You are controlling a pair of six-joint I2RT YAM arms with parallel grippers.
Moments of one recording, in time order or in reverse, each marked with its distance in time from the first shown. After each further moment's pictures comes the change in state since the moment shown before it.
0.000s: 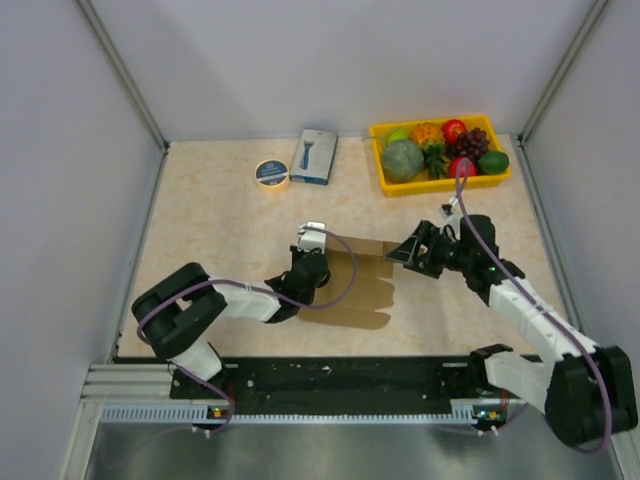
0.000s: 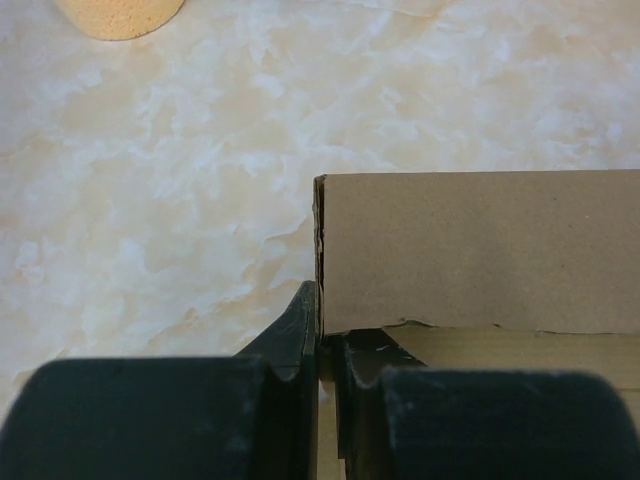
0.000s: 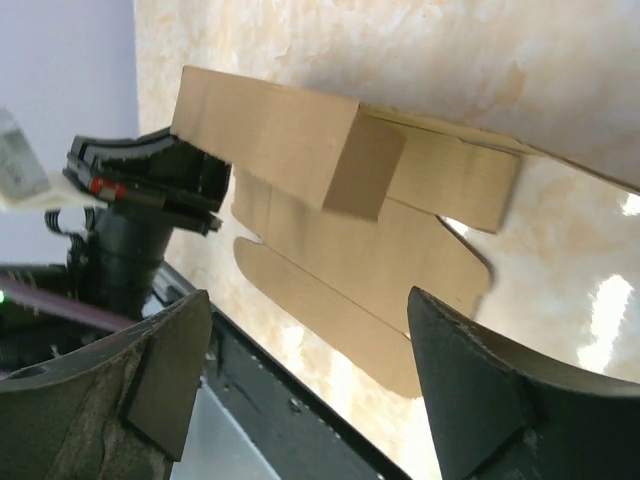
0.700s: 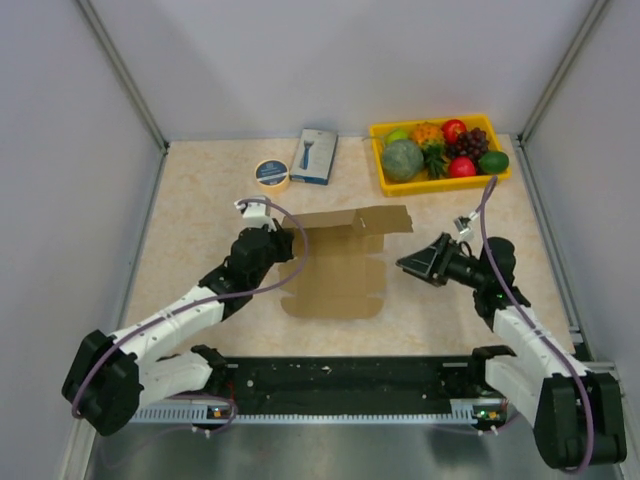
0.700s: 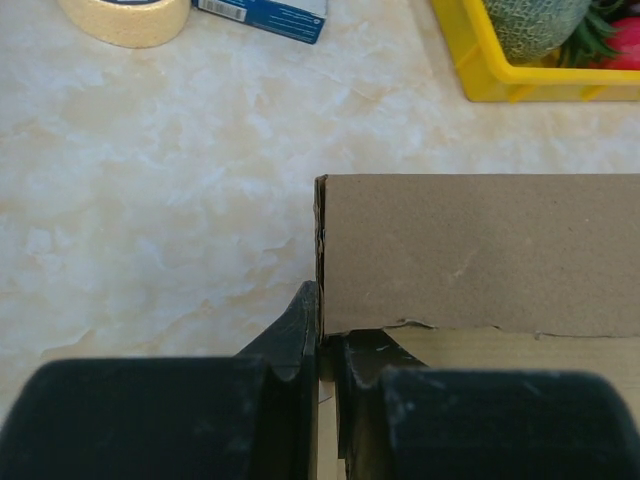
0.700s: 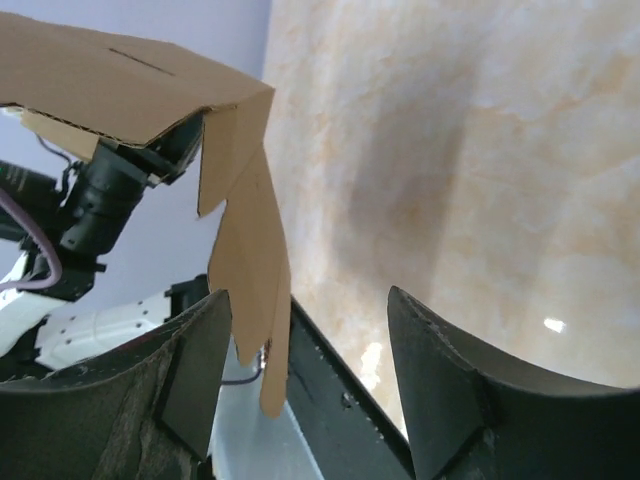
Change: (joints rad) left arm 0.268 -0.518 0.000 -0.436 0.410 -0.248; right arm -0.183 -0.227 -0.251 0.246 -0.267 0.118
